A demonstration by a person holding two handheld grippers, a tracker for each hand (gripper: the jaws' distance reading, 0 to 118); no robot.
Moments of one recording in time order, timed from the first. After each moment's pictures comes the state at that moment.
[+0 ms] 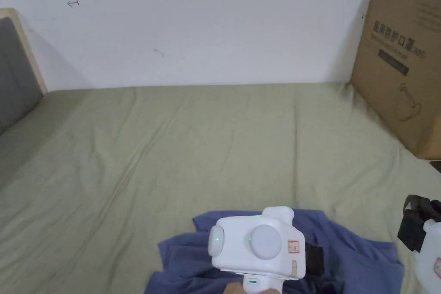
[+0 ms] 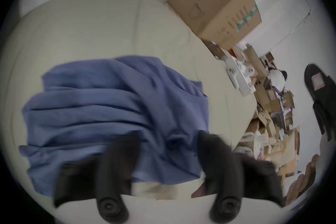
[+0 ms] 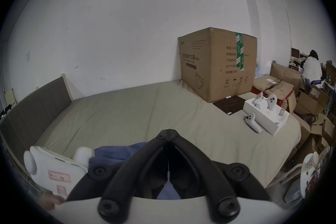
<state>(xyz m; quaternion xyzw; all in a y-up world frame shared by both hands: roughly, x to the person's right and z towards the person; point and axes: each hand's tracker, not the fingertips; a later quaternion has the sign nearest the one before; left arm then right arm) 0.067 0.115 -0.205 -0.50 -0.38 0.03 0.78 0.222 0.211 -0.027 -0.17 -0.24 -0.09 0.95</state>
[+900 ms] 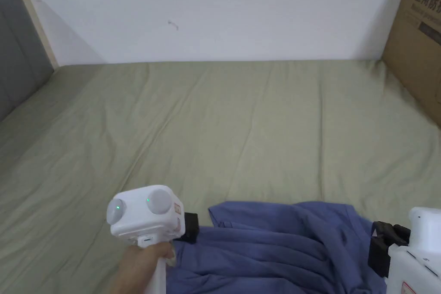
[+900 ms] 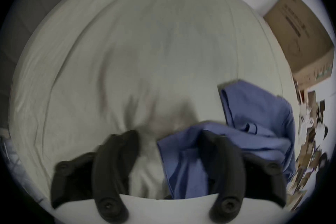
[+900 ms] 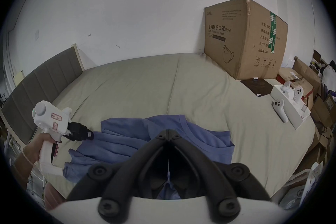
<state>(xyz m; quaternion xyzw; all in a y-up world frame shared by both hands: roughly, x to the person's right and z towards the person) -0.087 0.037 -0.369 -0.57 -0.10 0.04 0.81 0.209 0.148 -0.095 -0.29 -0.16 -0.09 0.94</state>
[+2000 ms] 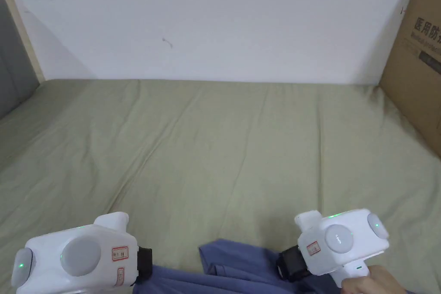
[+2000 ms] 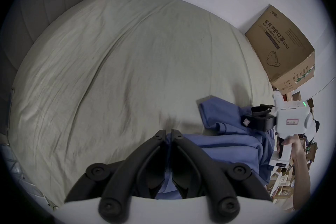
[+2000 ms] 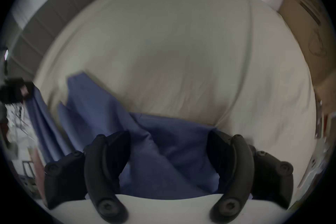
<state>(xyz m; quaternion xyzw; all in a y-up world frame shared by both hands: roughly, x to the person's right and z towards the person) -0.126 0.096 -0.353 -0.52 -0.16 0.06 0.83 0.246 0.016 -0.339 -0.58 0.05 0.02 0.81</state>
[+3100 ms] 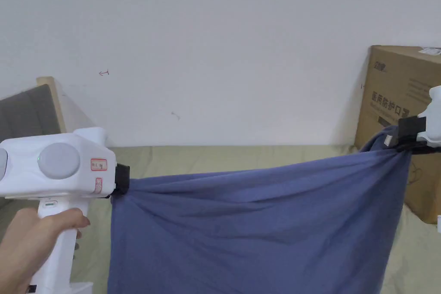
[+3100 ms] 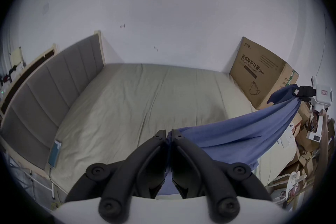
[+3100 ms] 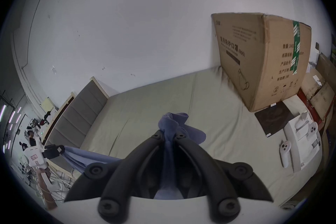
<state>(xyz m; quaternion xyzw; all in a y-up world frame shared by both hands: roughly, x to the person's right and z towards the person) -0.170 0.350 -0.276 -0.31 -0.16 -0.01 0.94 0.385 0.386 -0.174 -0.28 -0.05 -0.19 0.94</state>
